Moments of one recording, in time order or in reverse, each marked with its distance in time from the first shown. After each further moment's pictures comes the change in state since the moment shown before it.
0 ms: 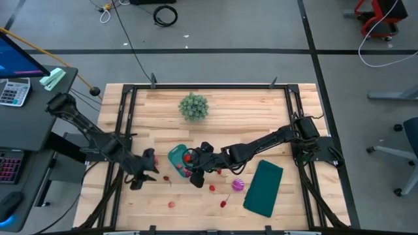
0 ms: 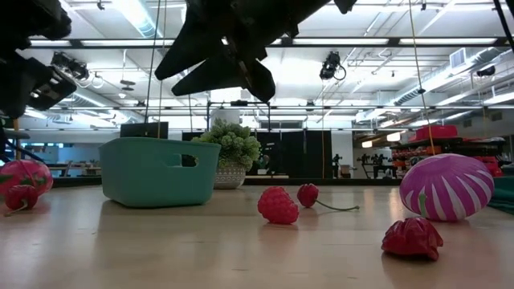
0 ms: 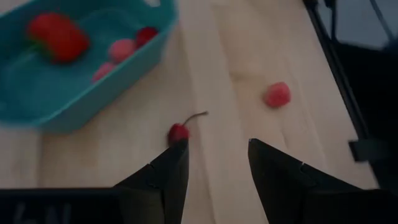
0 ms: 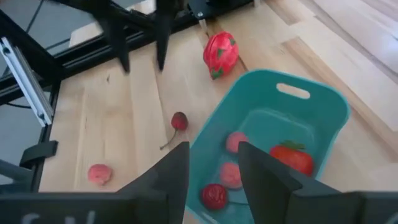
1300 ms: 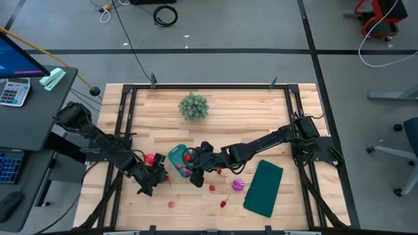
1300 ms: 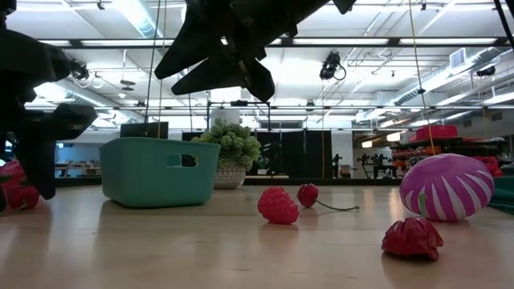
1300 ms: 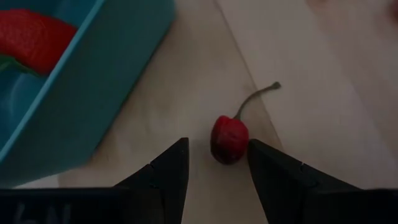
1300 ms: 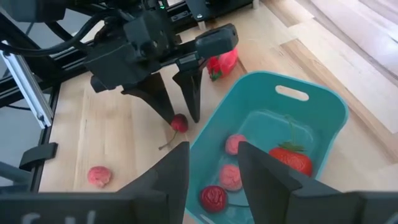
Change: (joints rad) left arm -0.020 0.473 0.002 0.218 -0.196 0.282; right arm 0.000 0.000 0.000 0.002 0.000 0.000
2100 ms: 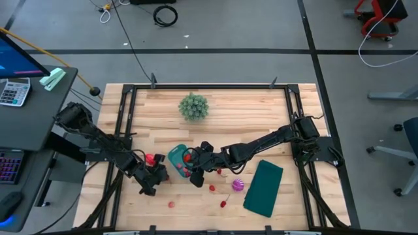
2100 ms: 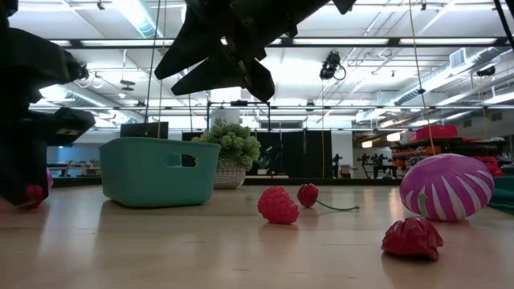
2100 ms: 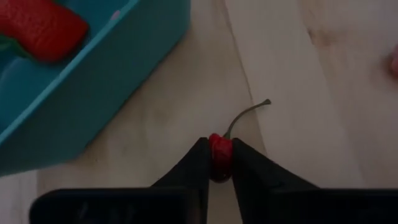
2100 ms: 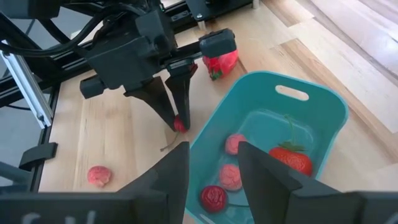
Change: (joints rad) left arm 0.001 0.004 -0.002 0.061 0.001 -0.163; right arm 0.000 0.001 0.000 0.000 0.000 0.000
